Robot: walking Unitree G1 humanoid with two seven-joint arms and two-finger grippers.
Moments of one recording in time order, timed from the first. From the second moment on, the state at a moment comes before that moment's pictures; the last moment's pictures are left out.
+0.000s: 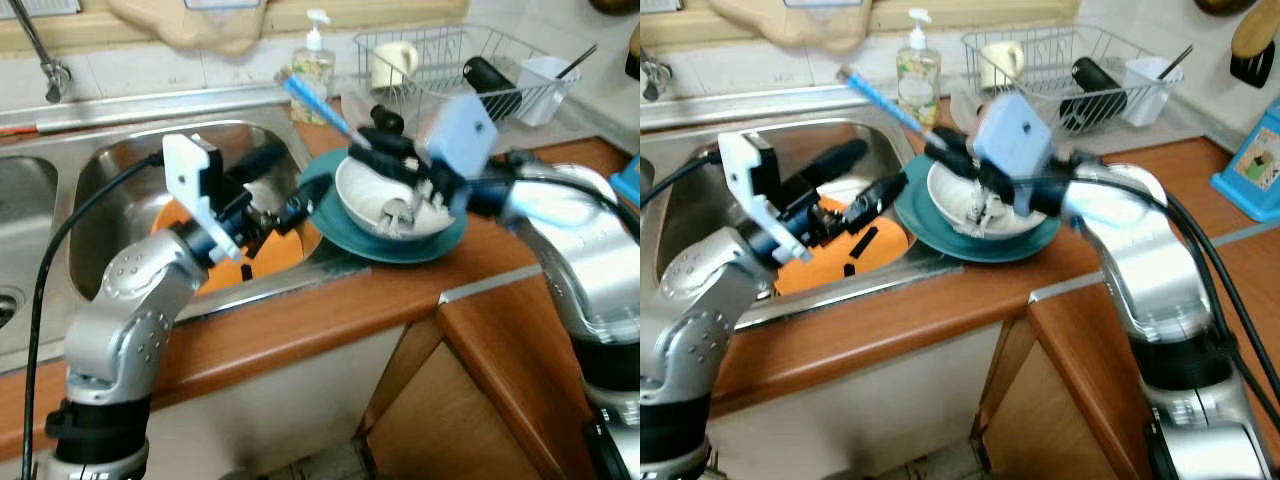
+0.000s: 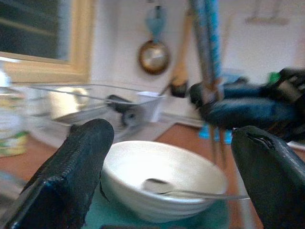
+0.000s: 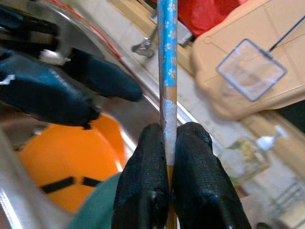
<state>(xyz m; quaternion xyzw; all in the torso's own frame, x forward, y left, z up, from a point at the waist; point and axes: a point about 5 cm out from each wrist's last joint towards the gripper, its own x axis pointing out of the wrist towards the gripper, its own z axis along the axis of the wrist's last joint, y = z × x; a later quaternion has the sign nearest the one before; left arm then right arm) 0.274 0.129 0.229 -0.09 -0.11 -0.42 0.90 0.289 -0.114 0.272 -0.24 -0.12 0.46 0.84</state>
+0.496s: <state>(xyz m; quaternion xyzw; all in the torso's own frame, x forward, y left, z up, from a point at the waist) 0.255 0.131 0.228 -0.26 -0.10 -0.49 0.82 0.237 -0.098 0.235 -0.12 -0.03 0.51 0.85</state>
